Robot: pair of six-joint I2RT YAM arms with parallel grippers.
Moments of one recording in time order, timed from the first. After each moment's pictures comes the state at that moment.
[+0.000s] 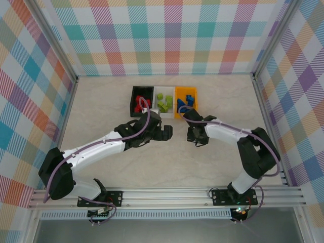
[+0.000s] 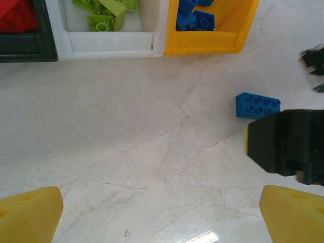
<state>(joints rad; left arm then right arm) -0.86 1.39 1.04 -0.48 -0.20 -0.64 0.61 1.60 0.98 -0.67 0.16 0.75</state>
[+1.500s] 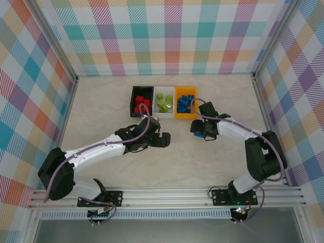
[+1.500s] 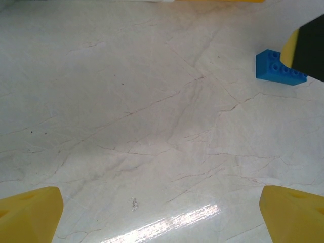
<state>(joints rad) -0.86 1.38 0.94 -0.48 -0.13 -0.66 0.40 1.58 0.93 -0.49 0.03 0.57</state>
